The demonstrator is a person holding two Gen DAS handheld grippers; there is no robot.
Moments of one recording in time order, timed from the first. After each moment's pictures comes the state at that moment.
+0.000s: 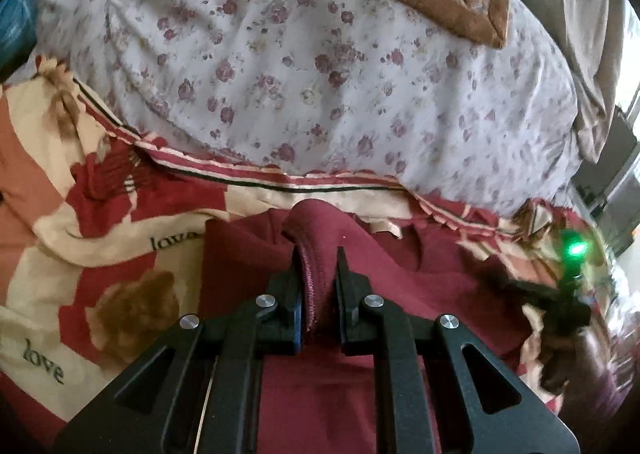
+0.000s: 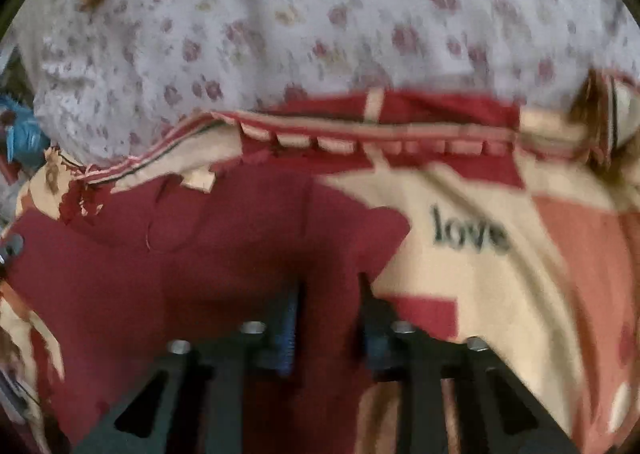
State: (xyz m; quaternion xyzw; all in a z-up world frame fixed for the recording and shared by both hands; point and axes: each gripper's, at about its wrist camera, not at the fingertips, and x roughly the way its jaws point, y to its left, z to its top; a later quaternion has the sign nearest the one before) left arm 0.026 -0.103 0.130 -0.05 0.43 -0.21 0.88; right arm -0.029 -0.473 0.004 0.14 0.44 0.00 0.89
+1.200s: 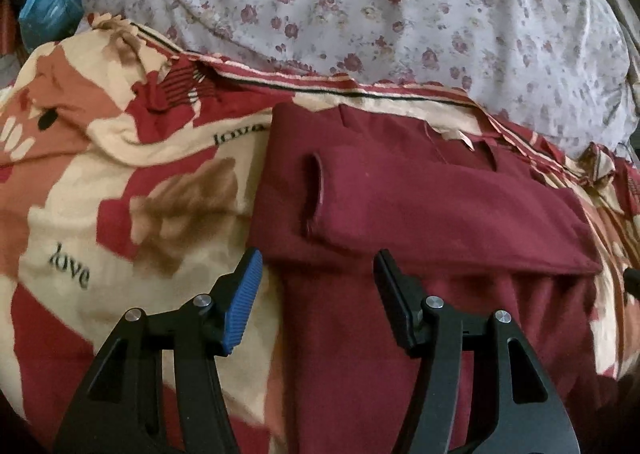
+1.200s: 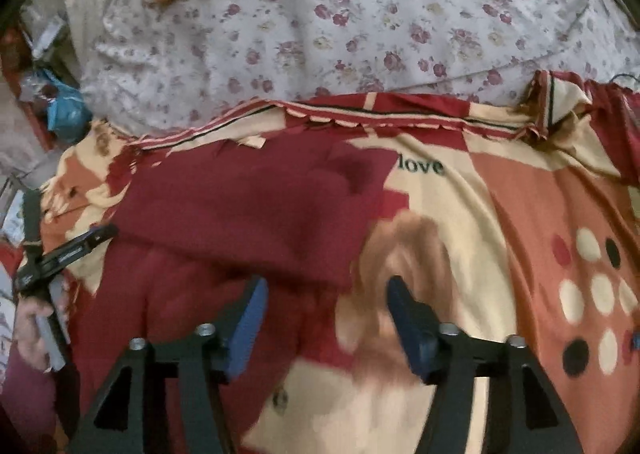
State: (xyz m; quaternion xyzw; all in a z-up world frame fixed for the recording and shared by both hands) left arm -0.040 -0.088 0.076 0.01 0.49 -0.10 0.87; right arm -0.170 -0.468 0.048 0.14 0.43 0.04 0.89
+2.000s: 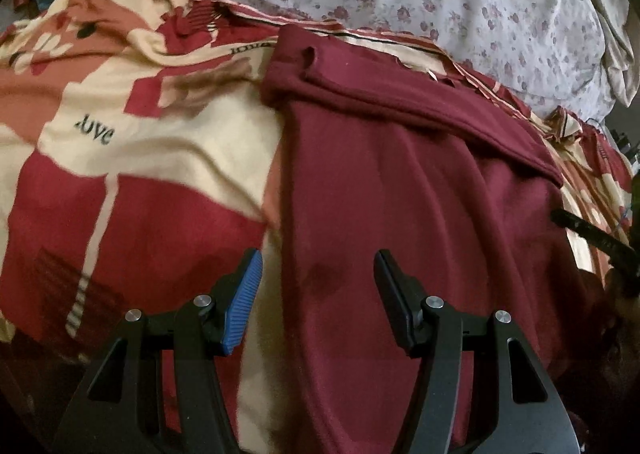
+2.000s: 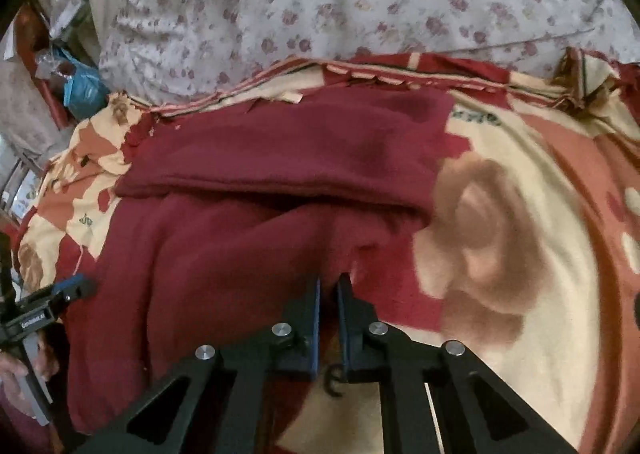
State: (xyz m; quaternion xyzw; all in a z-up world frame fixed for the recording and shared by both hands) left arm -0.155 -0.059 0.074 -0.02 0.53 -0.12 0.84; right arm -0.175 -0.424 0.002 0.14 0.42 0.07 0.89
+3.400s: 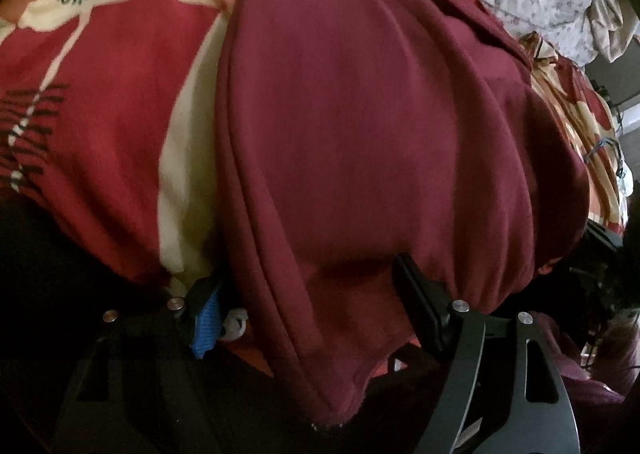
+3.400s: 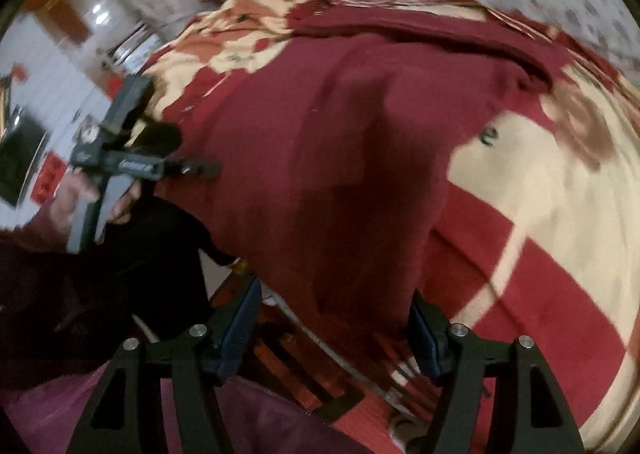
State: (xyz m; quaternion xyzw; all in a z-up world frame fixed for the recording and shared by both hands) left arm -0.243 -0.068 0.033 -0.03 0.64 -0.18 0.74; right arm -0.309 -0.380 -0.019 0.04 0.48 0.31 0.82
